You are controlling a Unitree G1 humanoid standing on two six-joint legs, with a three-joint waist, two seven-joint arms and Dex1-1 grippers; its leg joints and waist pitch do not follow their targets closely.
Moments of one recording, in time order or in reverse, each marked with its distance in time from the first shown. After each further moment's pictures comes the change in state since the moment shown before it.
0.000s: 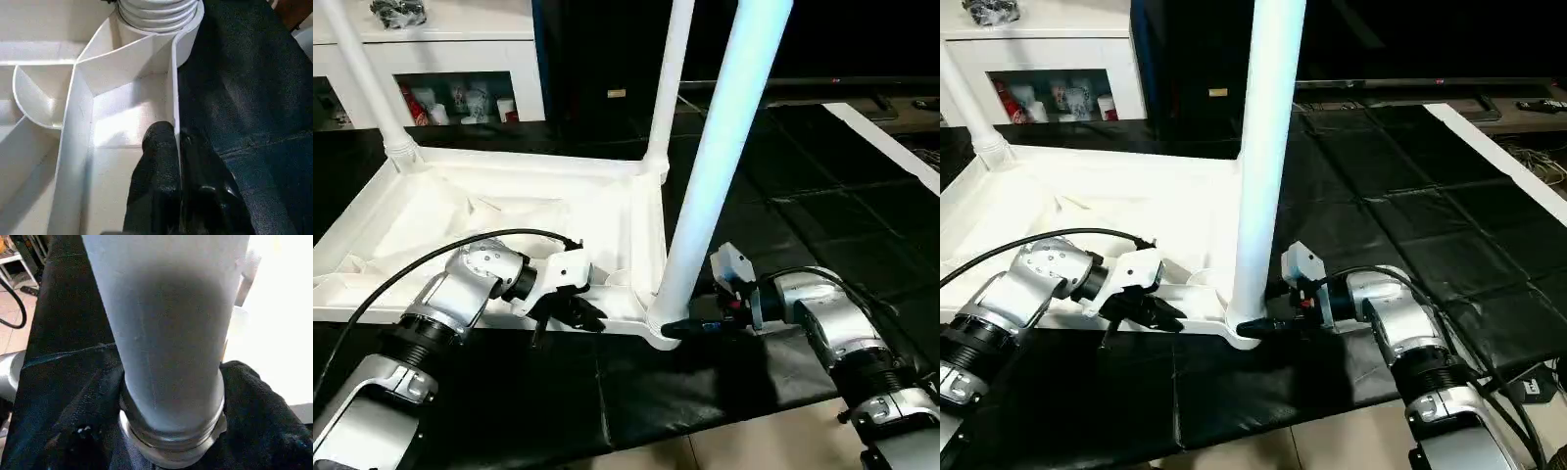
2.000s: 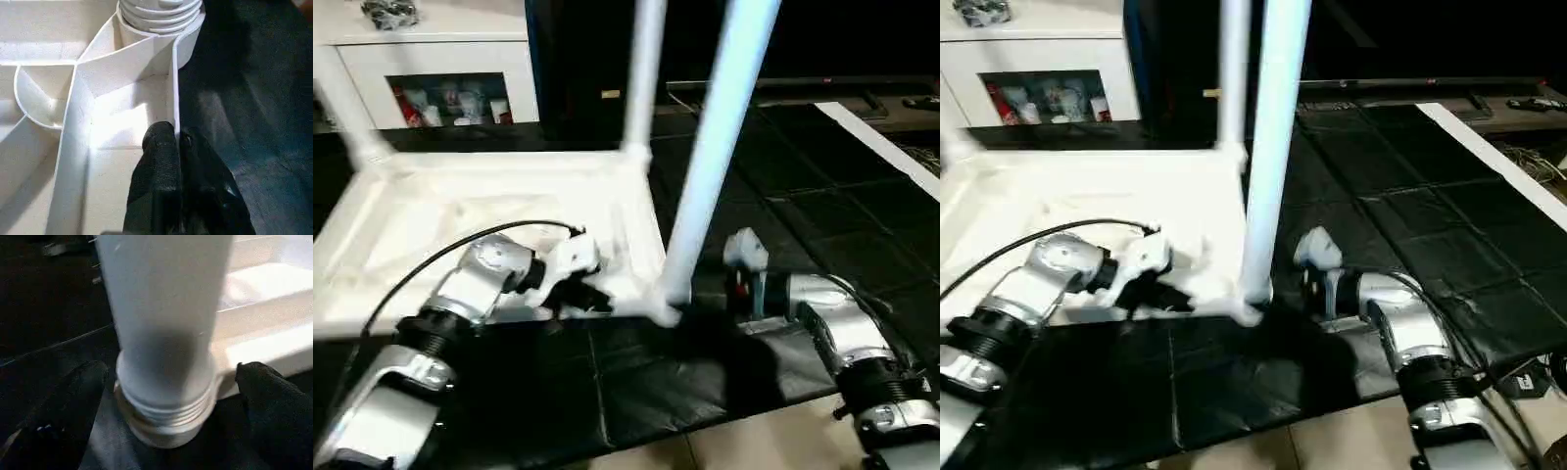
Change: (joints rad) left arm -0.047 -0.042 0.007 0.089 0.019 0.003 0.050; right arm 0.042 -0.012 -0.042 -0.021 -0.011 0.011 -0.116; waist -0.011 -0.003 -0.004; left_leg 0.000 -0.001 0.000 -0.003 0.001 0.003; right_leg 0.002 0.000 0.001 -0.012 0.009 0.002
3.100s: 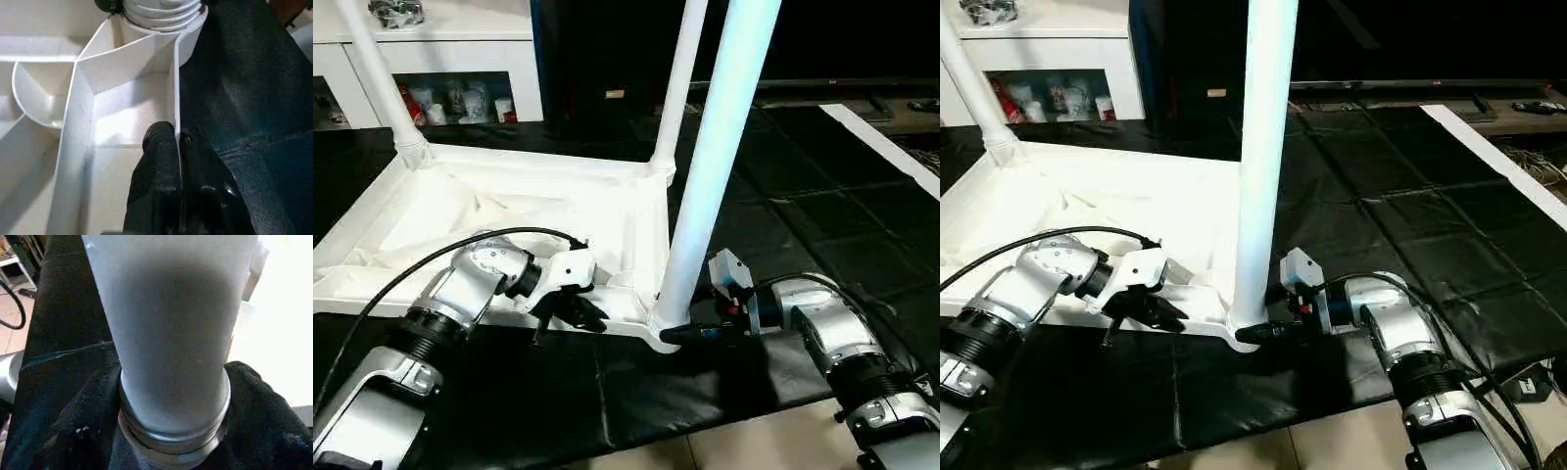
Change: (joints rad) left arm 0.014 0.013 -0.022 -0.054 -0.001 0.024 -0.054; right arm -0.024 0.036 0.031 0.047 0.004 -0.020 0.097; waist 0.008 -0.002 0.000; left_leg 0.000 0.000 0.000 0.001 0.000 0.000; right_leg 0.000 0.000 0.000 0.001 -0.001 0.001
